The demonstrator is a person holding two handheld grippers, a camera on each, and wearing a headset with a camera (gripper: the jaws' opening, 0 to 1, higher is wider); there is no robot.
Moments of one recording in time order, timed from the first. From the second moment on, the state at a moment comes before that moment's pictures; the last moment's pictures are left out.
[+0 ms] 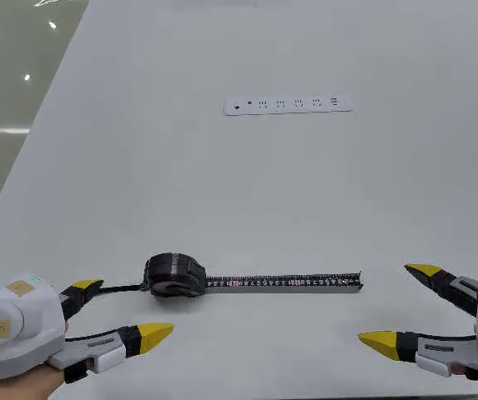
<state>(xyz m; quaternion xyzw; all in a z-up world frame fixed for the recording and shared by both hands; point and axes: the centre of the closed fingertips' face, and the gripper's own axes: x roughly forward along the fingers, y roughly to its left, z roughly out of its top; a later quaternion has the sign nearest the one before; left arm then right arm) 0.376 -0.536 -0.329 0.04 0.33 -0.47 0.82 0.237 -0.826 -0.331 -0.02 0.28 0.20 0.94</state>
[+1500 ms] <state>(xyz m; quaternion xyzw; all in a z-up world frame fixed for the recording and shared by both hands) 0.391 -0.586 -0.358 0.05 0.39 -0.45 0.80 0.247 -0.828 -0.339 -0.01 0.27 0.21 0.94</state>
